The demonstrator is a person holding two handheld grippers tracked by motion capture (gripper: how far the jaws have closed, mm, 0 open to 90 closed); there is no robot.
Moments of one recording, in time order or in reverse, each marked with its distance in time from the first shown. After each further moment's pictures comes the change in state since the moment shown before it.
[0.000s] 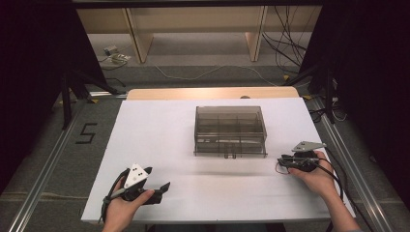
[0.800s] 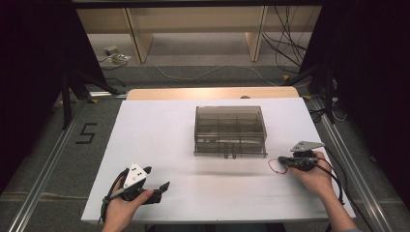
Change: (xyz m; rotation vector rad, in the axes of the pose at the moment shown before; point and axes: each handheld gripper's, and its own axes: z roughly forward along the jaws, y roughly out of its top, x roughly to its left) left arm 0.001 -0.001 0.000 -0.008 0.007 -0.005; right arm 0.003 0.002 0.001 0.009 0.008 0.001
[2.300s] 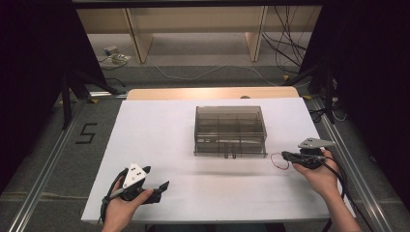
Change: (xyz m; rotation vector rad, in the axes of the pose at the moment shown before) left arm 0.001 0.000 -0.001 -0.007 0.007 0.000; right arm 0.000 0.009 -0.024 -0.093 -0.016 0.059
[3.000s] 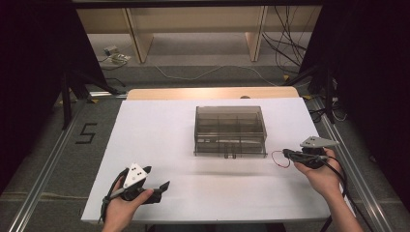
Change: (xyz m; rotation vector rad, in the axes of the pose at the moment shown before) left arm -0.001 0.000 0.001 -0.002 -0.004 -0.002; right arm 0.005 0.008 -0.011 -0.039 -0.017 -0.015
